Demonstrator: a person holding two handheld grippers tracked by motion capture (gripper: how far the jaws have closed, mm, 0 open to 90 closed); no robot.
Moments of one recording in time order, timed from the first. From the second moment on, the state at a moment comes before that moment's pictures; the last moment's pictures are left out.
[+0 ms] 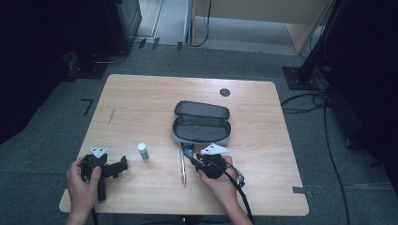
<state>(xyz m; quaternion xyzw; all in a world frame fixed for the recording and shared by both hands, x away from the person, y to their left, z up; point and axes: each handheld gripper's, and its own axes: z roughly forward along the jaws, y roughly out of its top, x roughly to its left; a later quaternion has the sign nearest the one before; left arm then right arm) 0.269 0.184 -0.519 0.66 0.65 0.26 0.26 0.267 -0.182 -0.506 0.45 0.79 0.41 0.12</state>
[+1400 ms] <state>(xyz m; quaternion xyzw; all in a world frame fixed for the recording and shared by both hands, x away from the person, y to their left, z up) 0.269 0.184 -0.519 0.66 0.65 0.26 0.26 0.279 -0.170 -0.506 0.49 0.76 0.39 0.16</state>
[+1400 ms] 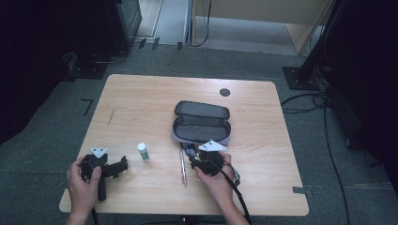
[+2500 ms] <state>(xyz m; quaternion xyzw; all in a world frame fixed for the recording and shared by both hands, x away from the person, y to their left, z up) 0.269 0.184 -0.519 0.66 0.65 0.26 0.26 0.284 -0.156 -0.518 0.51 0.76 0.36 0.18</state>
